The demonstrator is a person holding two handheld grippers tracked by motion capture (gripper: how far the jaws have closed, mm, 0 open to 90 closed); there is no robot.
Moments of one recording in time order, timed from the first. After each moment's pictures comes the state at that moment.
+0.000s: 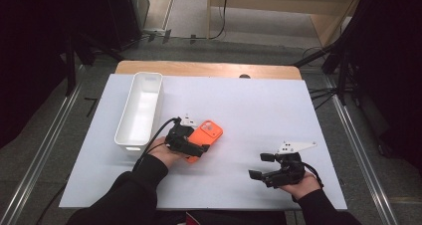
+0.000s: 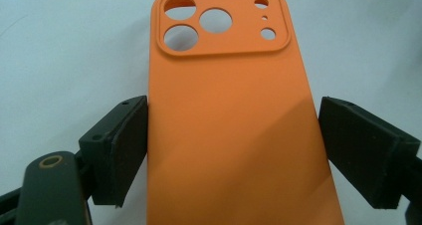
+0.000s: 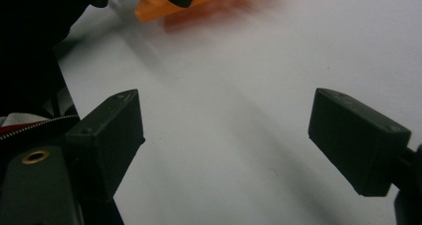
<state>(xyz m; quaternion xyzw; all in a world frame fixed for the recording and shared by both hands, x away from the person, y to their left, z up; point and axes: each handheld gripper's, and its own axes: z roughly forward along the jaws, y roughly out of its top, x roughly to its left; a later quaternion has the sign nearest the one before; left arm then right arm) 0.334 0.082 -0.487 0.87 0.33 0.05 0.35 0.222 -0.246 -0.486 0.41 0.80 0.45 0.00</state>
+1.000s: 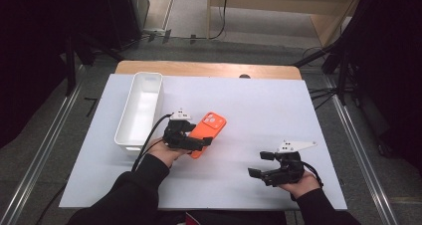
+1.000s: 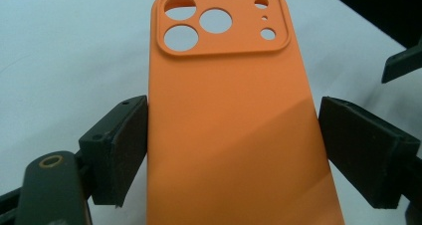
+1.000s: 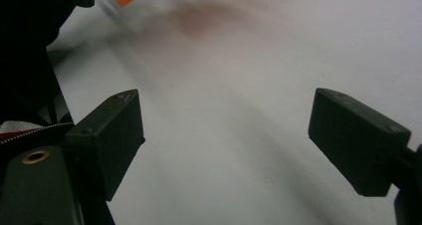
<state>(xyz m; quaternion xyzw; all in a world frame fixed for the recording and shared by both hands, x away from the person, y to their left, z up) 0.331 0.088 -0.466 0.82 0.36 0.02 0.44 0.225 -0.244 -0.486 0.41 0.79 0.45 0.01</state>
